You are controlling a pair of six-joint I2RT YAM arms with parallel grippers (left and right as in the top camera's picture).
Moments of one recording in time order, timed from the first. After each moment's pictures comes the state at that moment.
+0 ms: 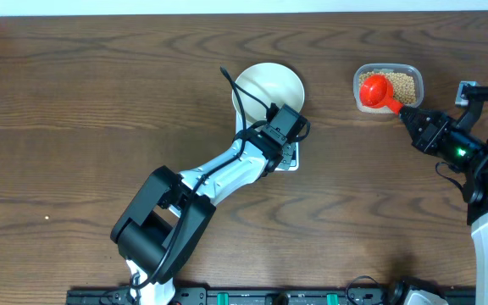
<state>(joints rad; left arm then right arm) -0.70 1.92 1.19 -0.42 -0.16 -0.38 -0.31 1.09 0.87 -0.37 -0.81 0.42</state>
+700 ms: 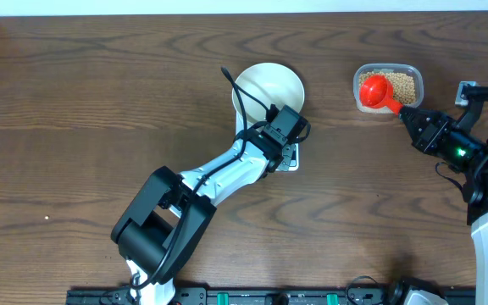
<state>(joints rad) -0.71 1.92 1.19 -0.45 -0.17 -0.38 -0.31 1.09 0.87 -0.37 -0.81 0.42</state>
